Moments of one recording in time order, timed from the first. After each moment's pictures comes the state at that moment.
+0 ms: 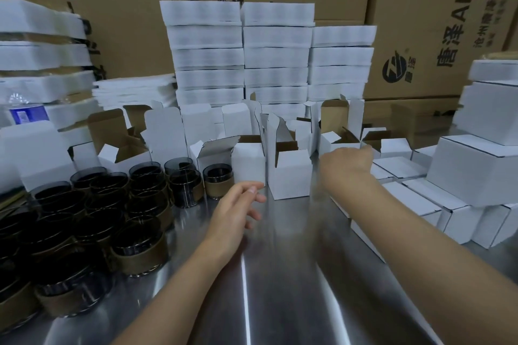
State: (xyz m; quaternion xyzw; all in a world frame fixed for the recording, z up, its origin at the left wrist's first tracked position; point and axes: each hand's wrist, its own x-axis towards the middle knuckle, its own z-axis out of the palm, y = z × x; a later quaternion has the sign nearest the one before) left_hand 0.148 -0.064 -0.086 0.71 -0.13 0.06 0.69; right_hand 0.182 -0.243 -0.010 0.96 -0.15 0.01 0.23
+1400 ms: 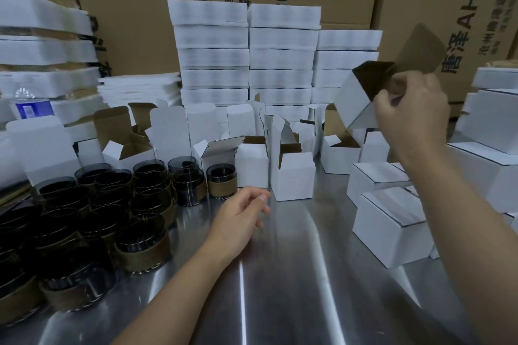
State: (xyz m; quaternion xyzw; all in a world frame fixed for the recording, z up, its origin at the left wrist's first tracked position) left_hand 0.151 -0.061 -0.092 0.76 -0.14 0.07 0.63; right_hand 0.173 -0.314 0.038 0.80 -0.08 0.57 -0.20
